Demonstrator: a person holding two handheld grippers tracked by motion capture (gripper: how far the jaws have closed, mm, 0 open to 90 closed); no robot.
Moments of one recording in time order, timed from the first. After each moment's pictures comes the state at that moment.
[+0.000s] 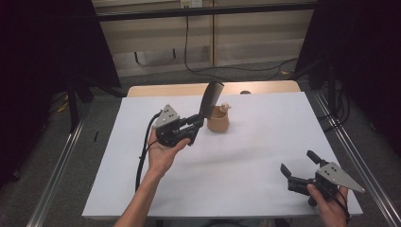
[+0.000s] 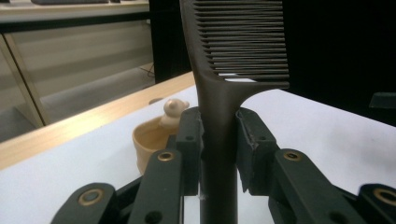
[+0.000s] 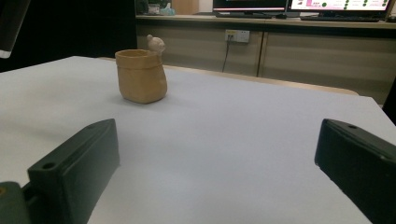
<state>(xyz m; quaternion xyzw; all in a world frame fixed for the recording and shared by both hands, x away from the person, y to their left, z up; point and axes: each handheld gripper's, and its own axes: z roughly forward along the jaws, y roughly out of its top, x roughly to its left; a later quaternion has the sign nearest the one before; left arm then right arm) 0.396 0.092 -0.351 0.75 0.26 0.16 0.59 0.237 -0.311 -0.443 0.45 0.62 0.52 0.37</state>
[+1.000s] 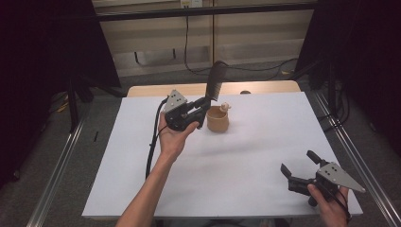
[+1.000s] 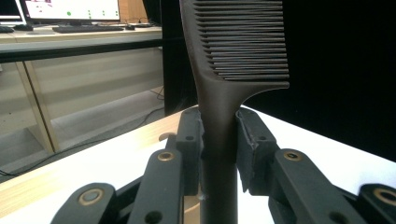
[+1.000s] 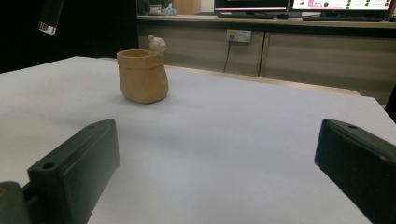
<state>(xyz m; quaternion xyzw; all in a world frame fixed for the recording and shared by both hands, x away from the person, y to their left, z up) 0.432 0.067 -0.340 0.72 0.27 0.17 0.61 0.237 -0.312 -0.443 0.45 0.62 0.52 0.37</state>
